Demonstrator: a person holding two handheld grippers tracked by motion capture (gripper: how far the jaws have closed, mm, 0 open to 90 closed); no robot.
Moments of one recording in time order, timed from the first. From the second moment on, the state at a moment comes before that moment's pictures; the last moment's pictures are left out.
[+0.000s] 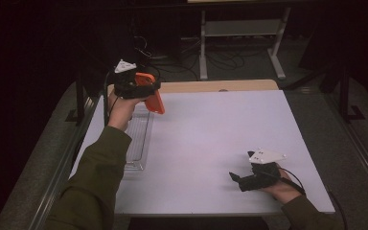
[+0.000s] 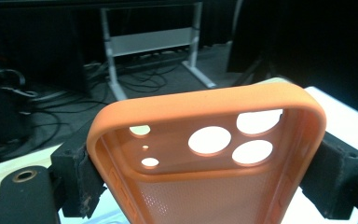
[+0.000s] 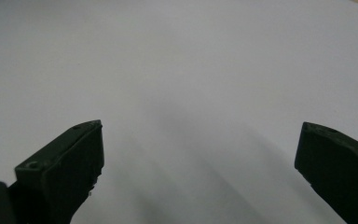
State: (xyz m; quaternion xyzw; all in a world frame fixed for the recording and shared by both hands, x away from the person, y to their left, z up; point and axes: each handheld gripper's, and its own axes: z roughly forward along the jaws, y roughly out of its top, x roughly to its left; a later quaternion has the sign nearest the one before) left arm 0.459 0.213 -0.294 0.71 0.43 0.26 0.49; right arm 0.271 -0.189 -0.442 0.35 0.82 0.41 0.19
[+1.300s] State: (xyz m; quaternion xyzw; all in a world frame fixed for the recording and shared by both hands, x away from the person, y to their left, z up) left arm 0.503 0.231 -0.352 0.68 0.56 0.34 0.33; right arm 0.271 -0.189 -0.440 0.35 0.82 0.42 0.19
